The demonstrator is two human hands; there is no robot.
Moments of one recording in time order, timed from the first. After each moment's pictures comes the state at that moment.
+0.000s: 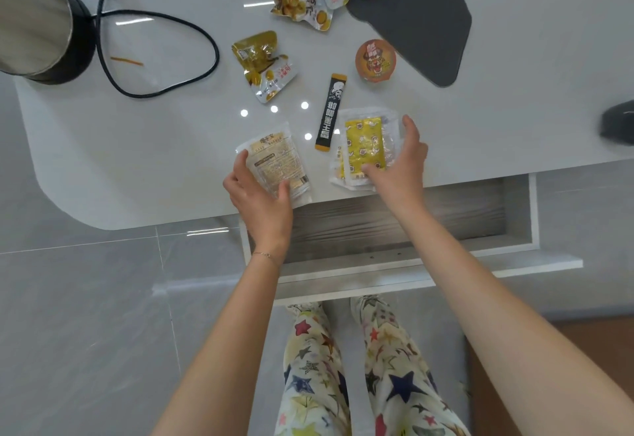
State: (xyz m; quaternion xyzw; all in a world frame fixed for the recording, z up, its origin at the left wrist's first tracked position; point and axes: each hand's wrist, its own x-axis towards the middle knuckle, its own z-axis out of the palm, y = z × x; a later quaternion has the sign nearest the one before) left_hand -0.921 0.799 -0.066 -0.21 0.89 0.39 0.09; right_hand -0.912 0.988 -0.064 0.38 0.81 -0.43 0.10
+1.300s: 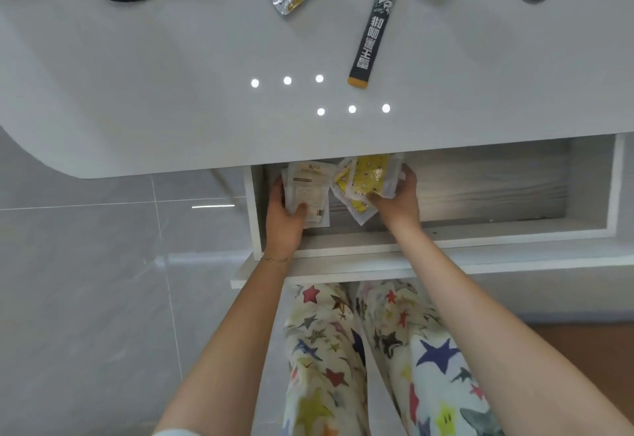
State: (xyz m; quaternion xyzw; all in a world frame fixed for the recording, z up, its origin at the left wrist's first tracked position) left_hand -0.828 0.739 -0.202 -0.23 0.79 0.49 0.28; right_hand -0.810 0.933 -0.201 0.47 0.68 -0.53 0.19
